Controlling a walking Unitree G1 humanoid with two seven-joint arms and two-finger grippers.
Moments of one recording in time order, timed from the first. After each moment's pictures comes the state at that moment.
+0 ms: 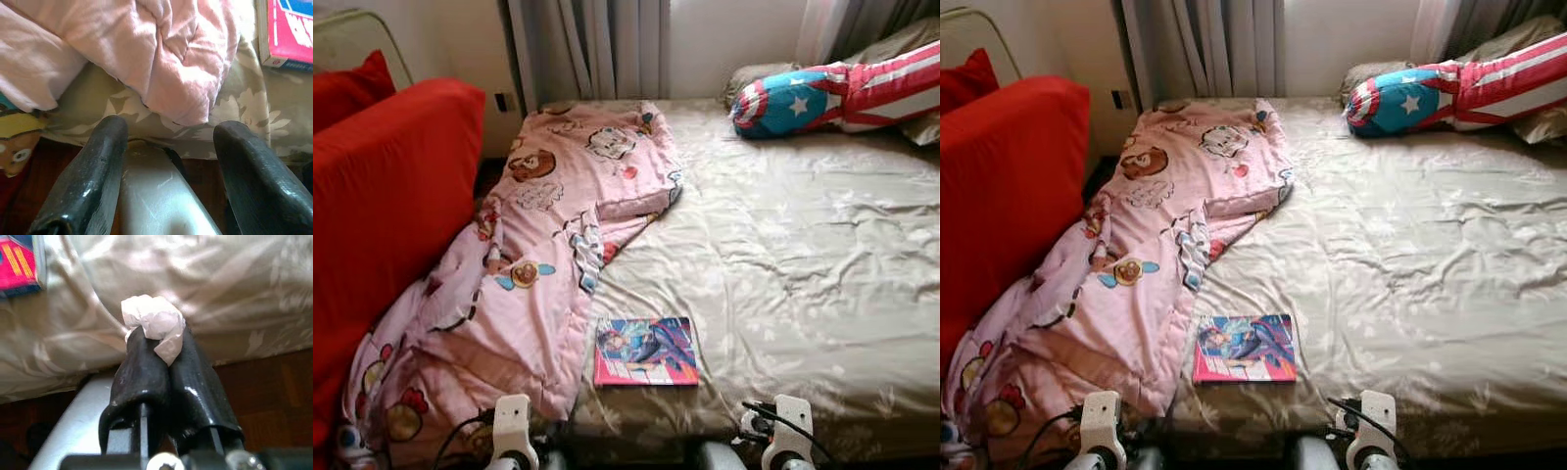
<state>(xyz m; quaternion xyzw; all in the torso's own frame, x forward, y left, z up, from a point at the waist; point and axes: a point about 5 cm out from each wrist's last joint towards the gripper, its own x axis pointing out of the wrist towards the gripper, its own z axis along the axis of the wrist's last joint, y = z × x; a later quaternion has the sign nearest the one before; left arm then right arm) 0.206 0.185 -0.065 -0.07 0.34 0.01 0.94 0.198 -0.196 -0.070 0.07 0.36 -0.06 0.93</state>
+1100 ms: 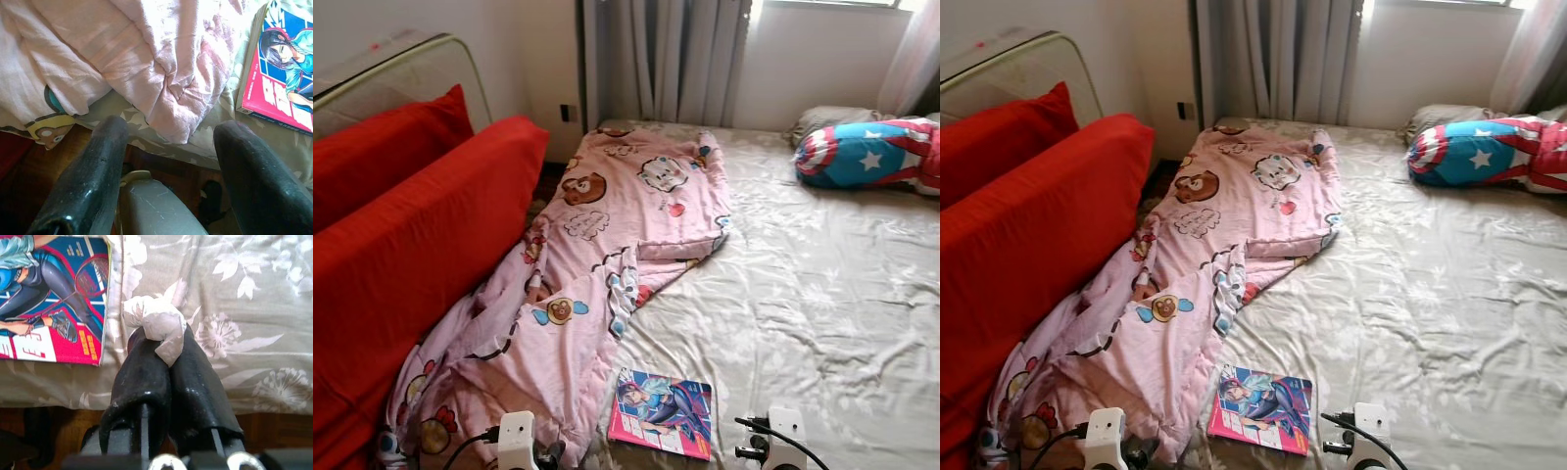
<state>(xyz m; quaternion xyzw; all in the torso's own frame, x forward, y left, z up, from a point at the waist) 0.192 0.178 -0.076 -0.08 0.38 0.01 0.92 0.185 -0.196 -0.079 0.04 0.41 -0.06 0.91</state>
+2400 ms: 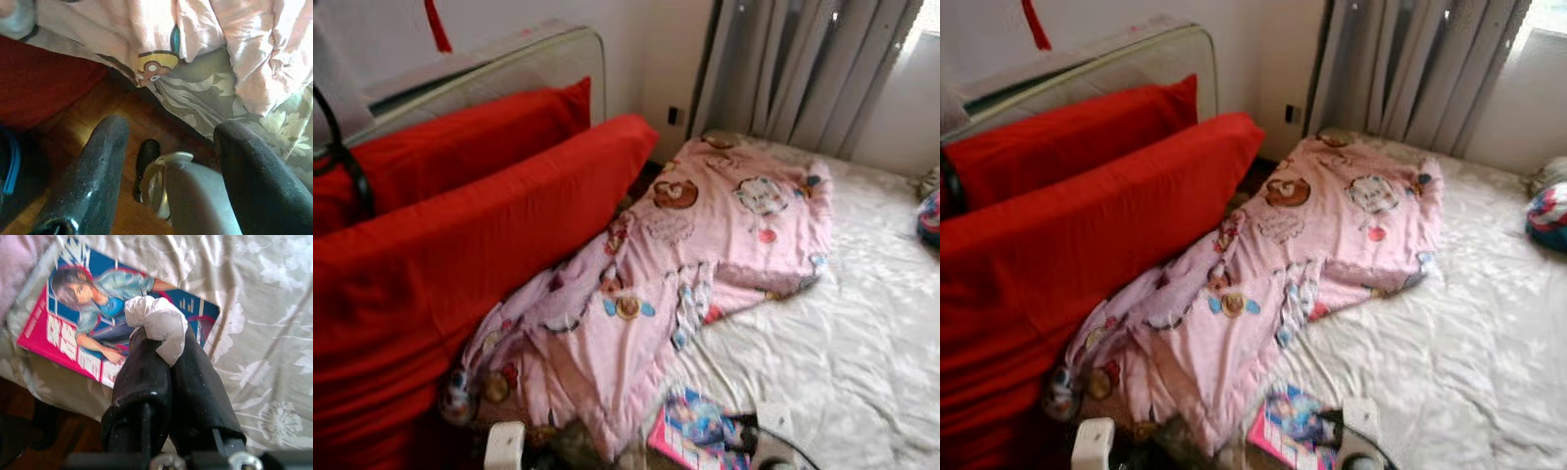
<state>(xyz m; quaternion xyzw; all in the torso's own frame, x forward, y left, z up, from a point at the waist) 0.180 0.191 -0.081 -0.06 0.40 0.01 0.91 0.184 -0.188 -0.081 0.02 0.41 -0.05 0.91</state>
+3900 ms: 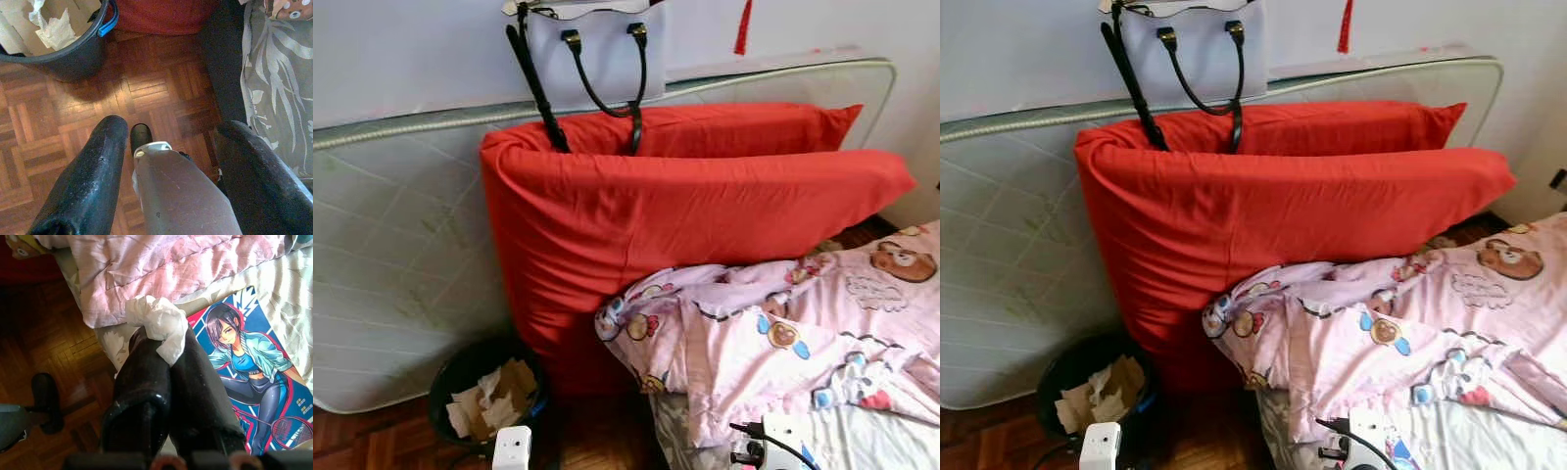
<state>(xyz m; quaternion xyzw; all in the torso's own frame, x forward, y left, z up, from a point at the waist) 0.175 0.187 -0.084 -0.06 0.41 0.01 0.91 0.180 -0.185 -0.083 0.03 0.42 -0.05 0.91</state>
